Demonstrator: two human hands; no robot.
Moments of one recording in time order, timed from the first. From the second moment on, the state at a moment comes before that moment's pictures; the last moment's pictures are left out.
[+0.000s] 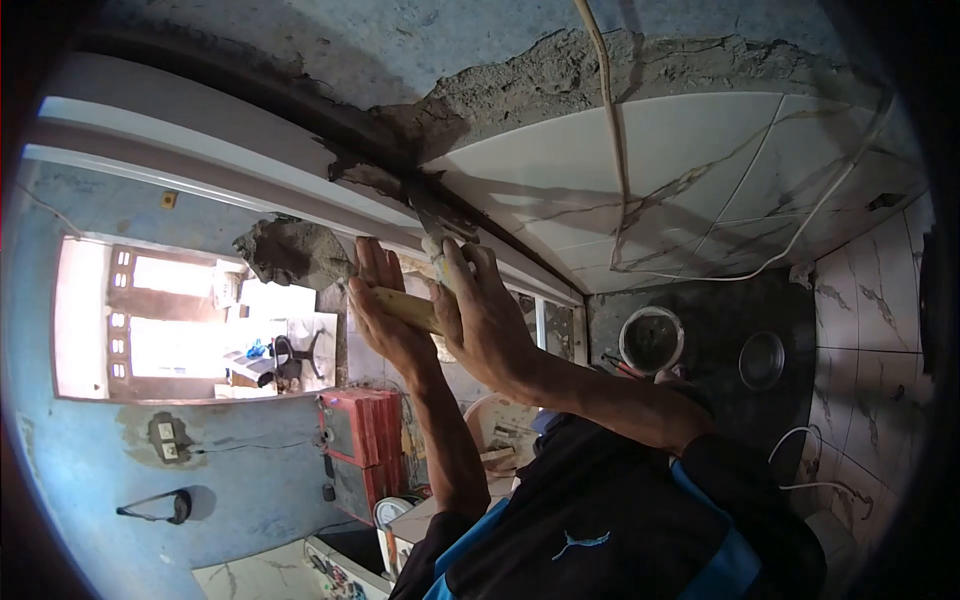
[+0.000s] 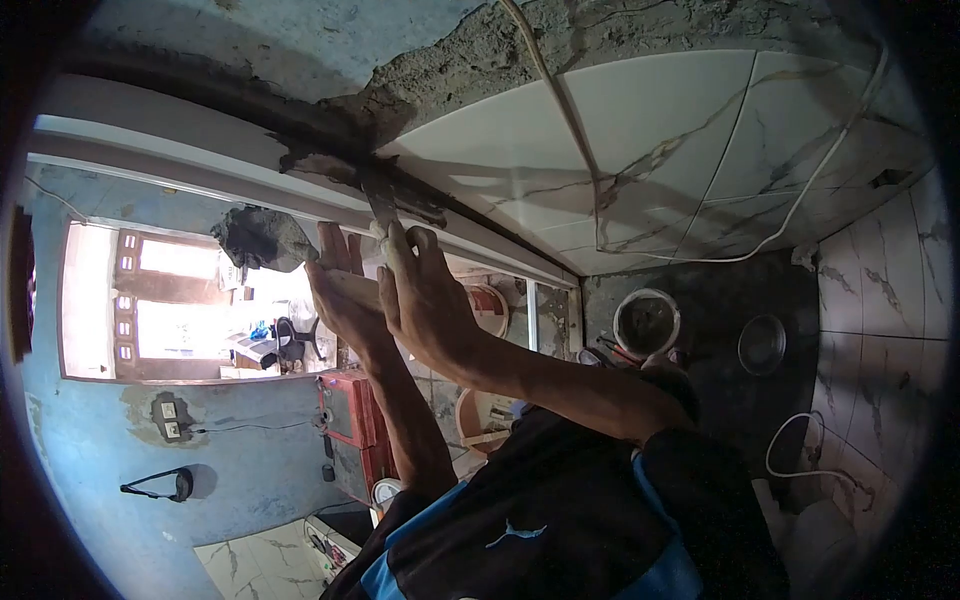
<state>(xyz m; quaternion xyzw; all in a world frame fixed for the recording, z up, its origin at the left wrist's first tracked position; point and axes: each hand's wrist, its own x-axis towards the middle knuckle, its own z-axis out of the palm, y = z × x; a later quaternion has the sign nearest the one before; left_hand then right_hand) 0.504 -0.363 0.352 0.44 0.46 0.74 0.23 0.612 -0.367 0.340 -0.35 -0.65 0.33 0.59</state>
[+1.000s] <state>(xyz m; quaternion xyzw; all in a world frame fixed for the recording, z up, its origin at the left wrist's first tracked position) 0.548 -0.555 0.349 0.24 0.54 0.58 0.56 0.675 -0.341 0.275 -0.12 -0.83 0.23 0.49</state>
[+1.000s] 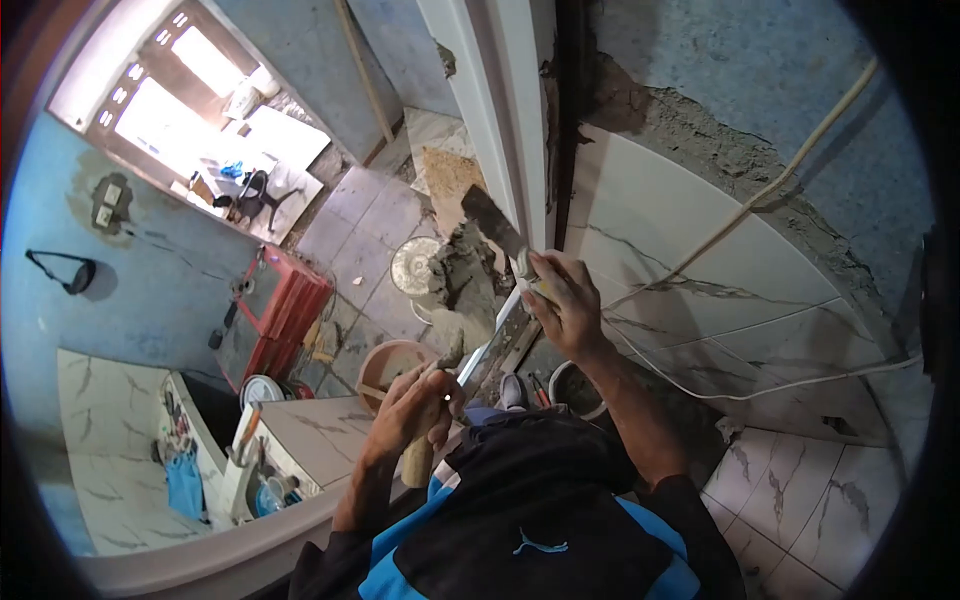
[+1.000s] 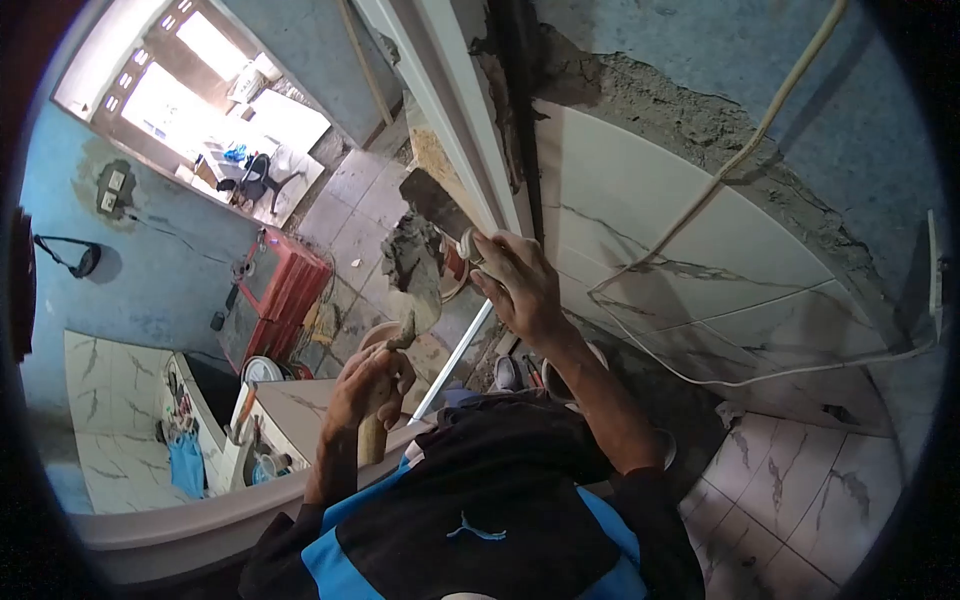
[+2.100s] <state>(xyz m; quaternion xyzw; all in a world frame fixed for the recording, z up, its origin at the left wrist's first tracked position) 0.538 -0.545 0.300 0.03 0.19 0.62 0.76 0.775 -0.319 0.328 -0.26 -0.71 0.60 0.26</state>
